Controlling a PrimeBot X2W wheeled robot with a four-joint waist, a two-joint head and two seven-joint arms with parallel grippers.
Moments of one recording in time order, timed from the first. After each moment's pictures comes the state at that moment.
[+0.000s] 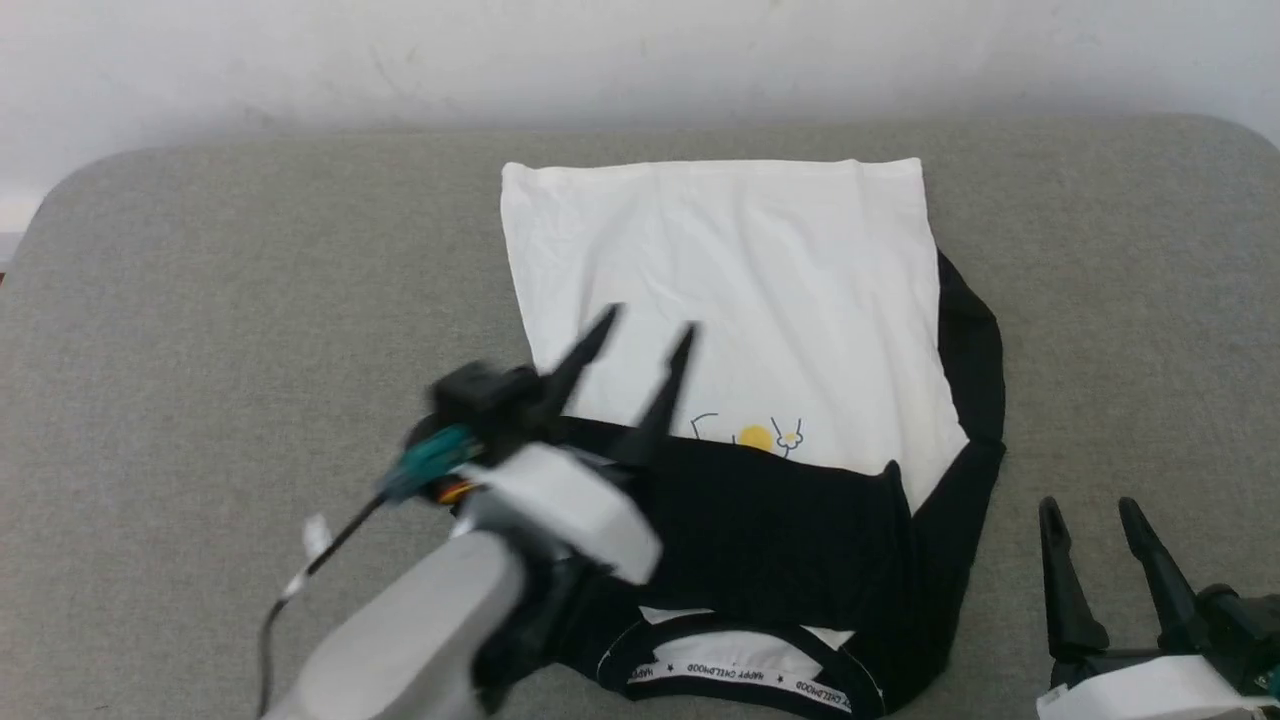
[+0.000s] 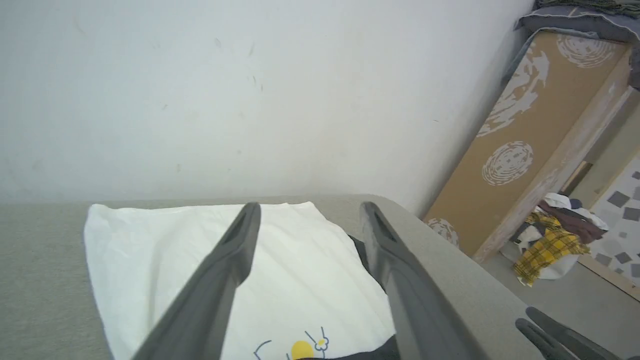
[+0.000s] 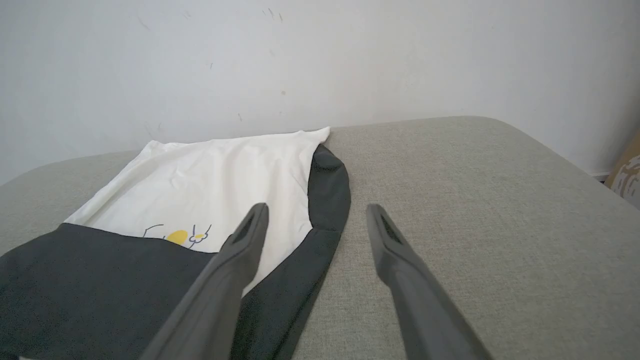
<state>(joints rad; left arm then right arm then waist) -0.56 0.29 -0.87 0.13 -0.86 0.21 -0.24 0.15 -0.05 -0.10 0.01 0.19 0.13 -0.19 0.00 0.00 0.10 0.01</state>
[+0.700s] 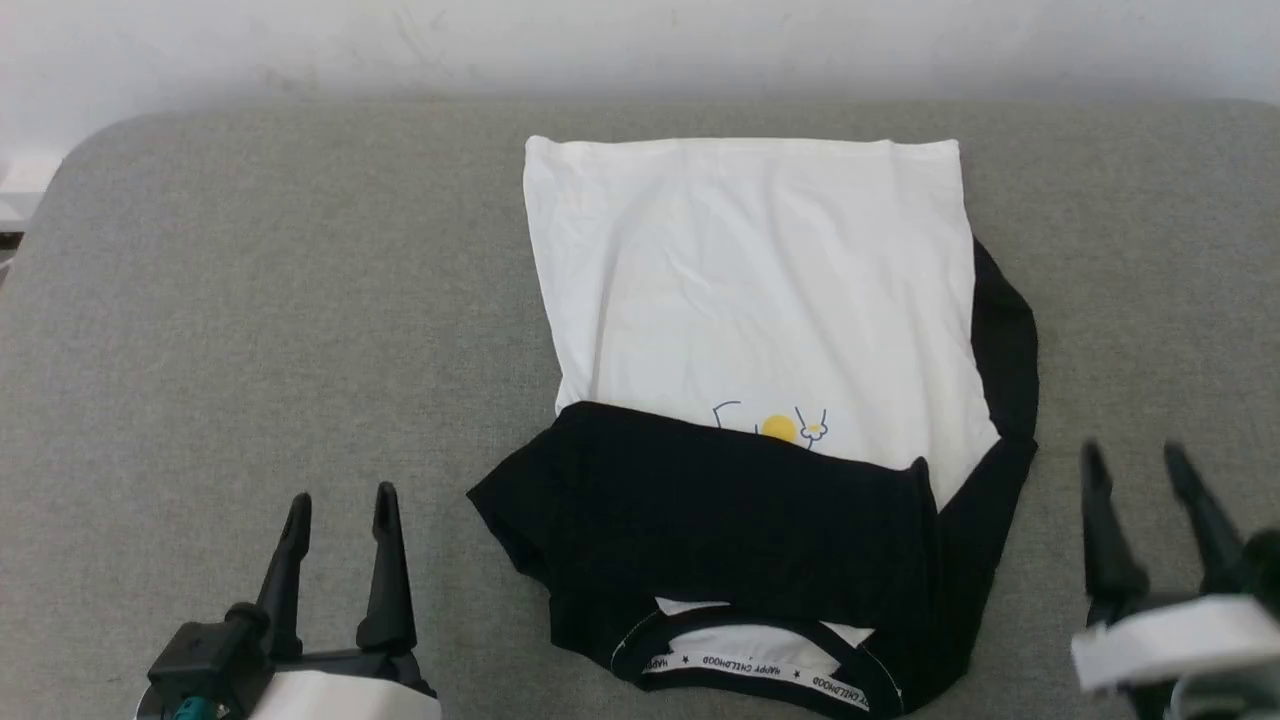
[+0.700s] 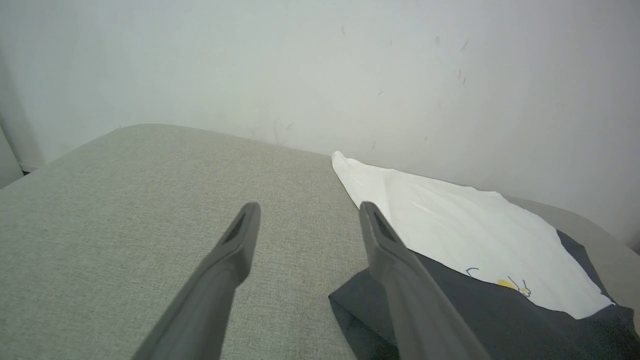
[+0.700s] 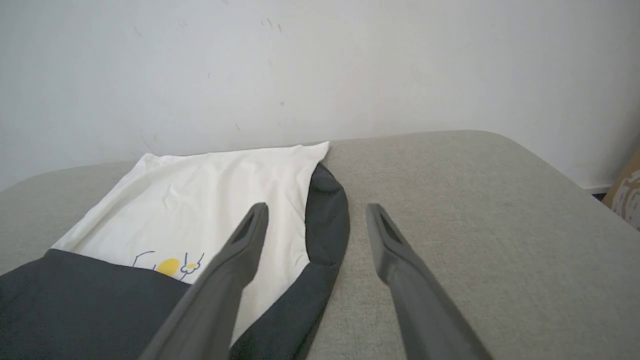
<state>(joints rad) 0.14 0.25 -0.19 -0.15 -0.44 0.20 -0.26 0.13 -0.05 -0.15 -0.06 0.19 0.13 -0.13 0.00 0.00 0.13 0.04</state>
